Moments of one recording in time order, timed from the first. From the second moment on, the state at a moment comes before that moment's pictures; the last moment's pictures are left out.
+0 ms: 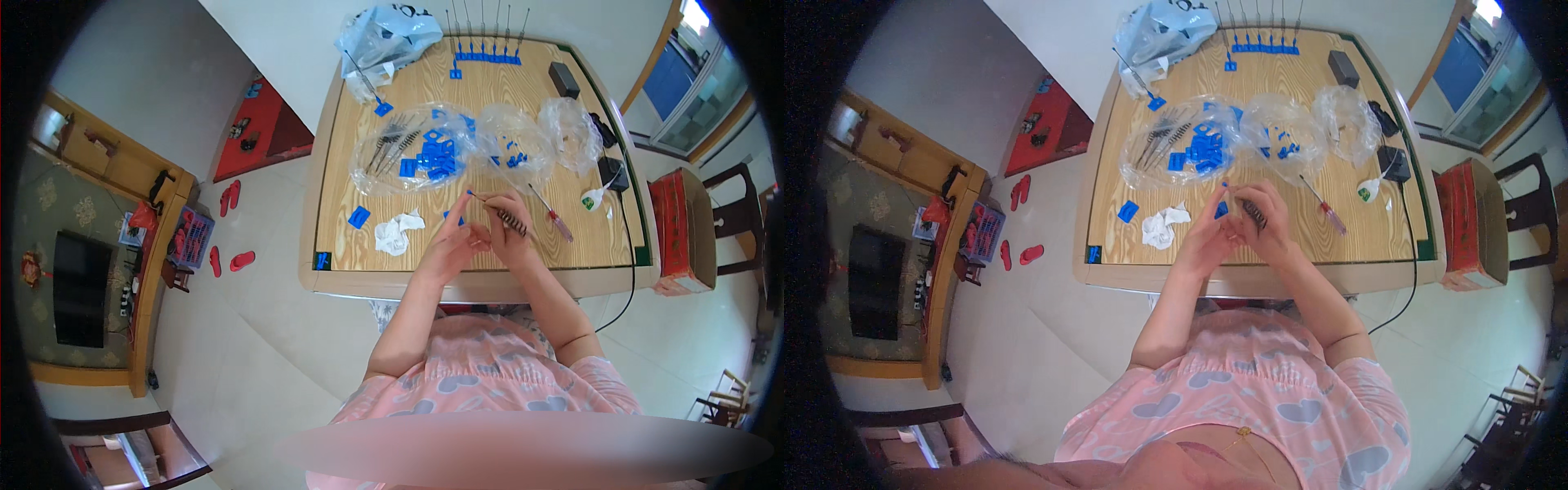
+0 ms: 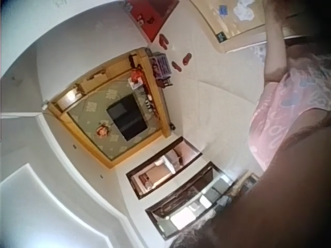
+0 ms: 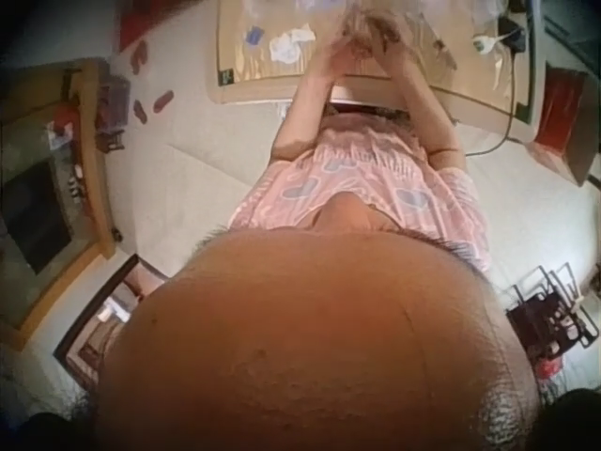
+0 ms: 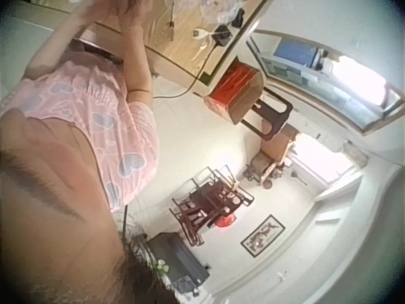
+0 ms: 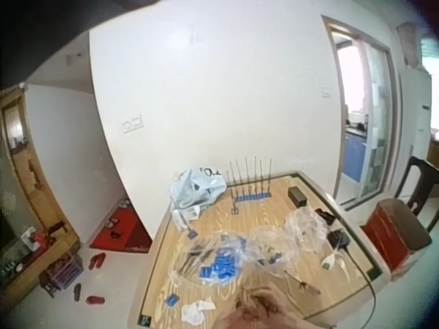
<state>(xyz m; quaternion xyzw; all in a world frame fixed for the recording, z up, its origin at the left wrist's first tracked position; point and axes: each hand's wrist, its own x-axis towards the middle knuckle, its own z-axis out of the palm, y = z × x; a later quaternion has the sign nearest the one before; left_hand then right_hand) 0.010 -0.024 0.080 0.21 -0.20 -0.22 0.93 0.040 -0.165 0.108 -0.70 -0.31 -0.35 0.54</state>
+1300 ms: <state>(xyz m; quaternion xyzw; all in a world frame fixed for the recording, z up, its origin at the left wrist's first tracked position) 0.006 0.009 0.134 0.31 -0.10 0.01 0.94 0.031 -0.123 0.241 -0.74 -0.38 -0.25 0.49</state>
